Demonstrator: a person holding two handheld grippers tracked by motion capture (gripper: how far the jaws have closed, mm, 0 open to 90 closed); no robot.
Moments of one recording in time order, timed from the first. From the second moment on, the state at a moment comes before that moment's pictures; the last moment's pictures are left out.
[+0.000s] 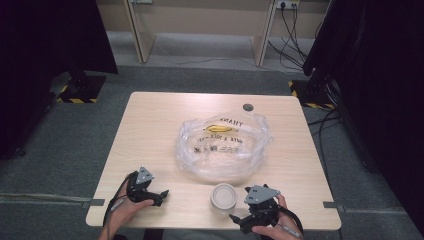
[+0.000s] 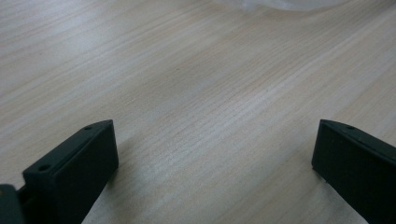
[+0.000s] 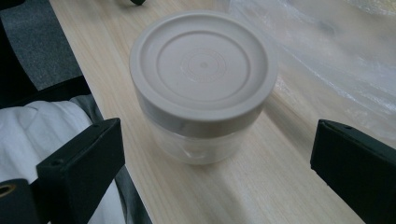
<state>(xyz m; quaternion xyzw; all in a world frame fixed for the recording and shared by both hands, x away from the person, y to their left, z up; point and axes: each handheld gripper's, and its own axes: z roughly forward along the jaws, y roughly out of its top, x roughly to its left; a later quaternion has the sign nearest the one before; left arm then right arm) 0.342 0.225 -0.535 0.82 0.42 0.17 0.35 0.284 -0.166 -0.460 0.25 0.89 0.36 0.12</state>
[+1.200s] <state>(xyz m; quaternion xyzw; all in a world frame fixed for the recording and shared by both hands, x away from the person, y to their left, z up) 0.342 0.225 -0.535 0.82 0.42 0.17 0.35 0.310 -0.119 -0.474 0.23 0.91 0.34 0.11</state>
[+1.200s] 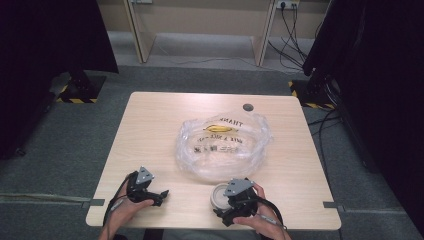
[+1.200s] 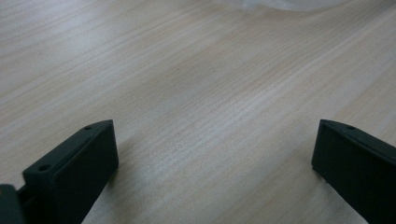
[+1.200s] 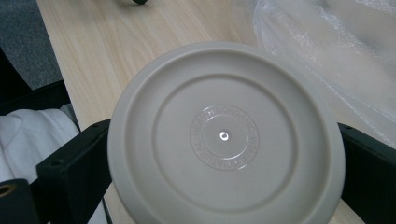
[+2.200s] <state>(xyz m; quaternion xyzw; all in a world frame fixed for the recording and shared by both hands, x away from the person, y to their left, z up) 0.342 0.225 -0.535 0.82 0.42 0.17 0.35 0.311 -0.120 -0.451 0.22 0.90 0.35 0.12</state>
